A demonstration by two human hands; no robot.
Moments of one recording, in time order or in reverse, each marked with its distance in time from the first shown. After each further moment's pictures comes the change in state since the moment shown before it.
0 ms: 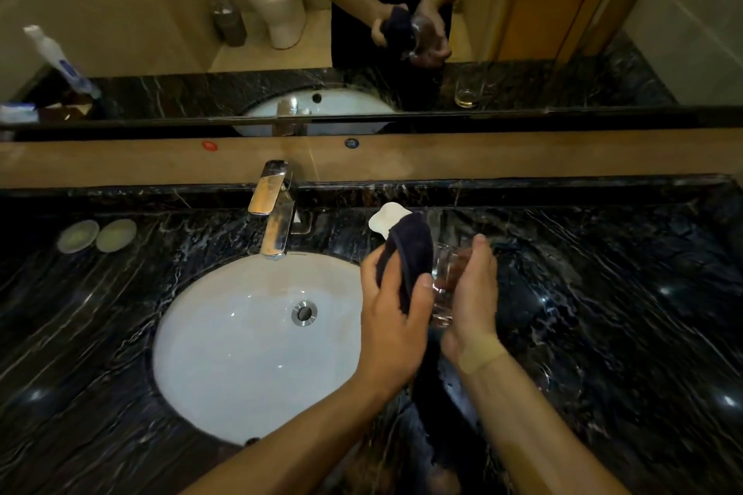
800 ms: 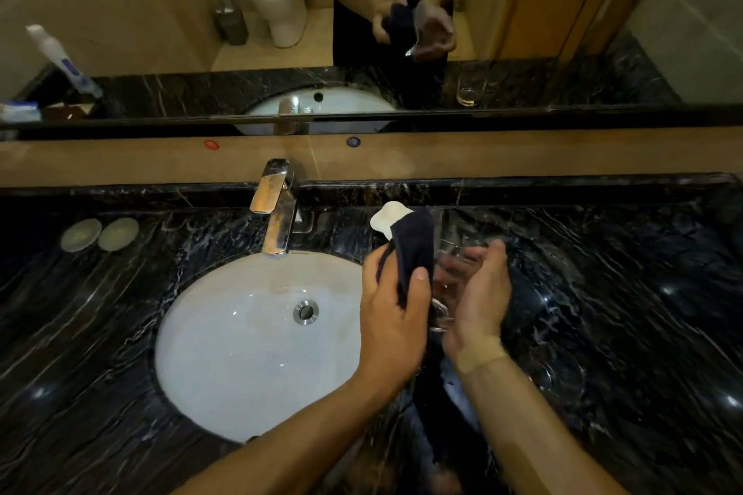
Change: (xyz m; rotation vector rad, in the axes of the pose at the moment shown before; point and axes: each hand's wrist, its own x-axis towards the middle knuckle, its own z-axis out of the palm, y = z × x) left_hand 0.002 0.003 0.000 -0.010 0.044 -0.018; right_hand -0.006 -0.005 0.004 0.053 0.123 -0.073
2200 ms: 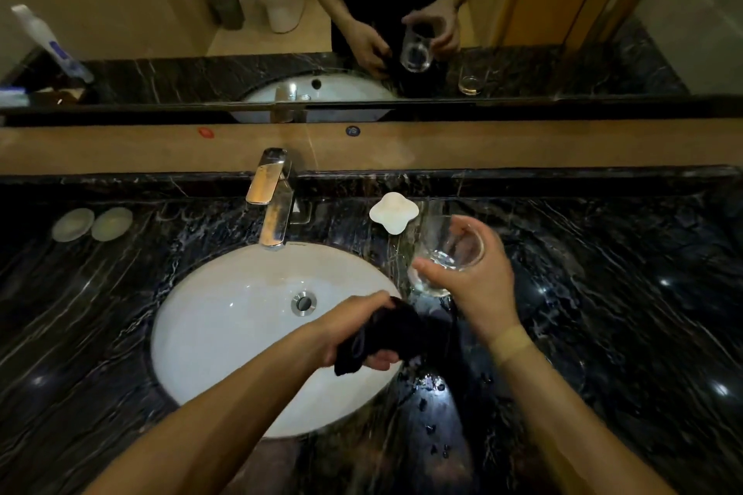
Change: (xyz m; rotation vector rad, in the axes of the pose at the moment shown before) left_hand 0.031 -0.066 -0.046 -0.375 -0.763 -1.095; right_hand 0.048 0.016 -0.030 -0.642 -0.352 -0.596
